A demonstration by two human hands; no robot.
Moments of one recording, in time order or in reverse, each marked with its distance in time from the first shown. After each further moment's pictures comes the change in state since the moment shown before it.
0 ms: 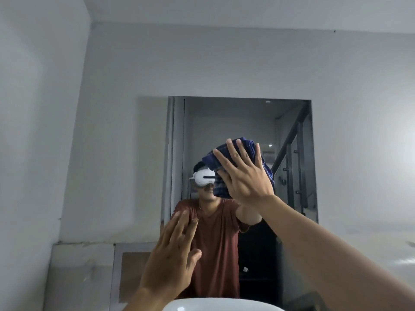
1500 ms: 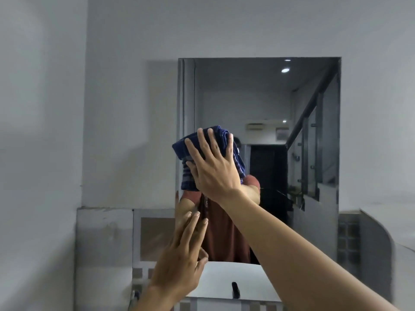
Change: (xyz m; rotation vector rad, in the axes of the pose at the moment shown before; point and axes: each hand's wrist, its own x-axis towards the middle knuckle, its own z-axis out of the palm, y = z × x) left_hand -0.066 0.013 0.008 -0.003 -0.182 -0.040; right_hand -0.004 -0.114 0.033 0.114 0.020 -0.020
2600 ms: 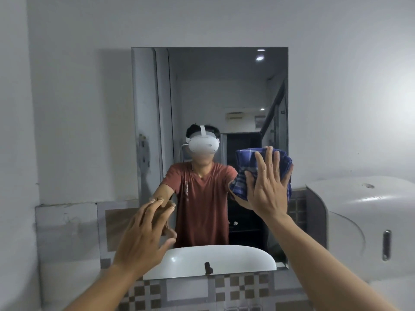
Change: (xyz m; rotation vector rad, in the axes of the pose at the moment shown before) left_hand 0.014 -0.001 -0.022 0.174 0.007 0.060; right_hand -0.168 0.137 -0.016 0.046 0.055 0.554
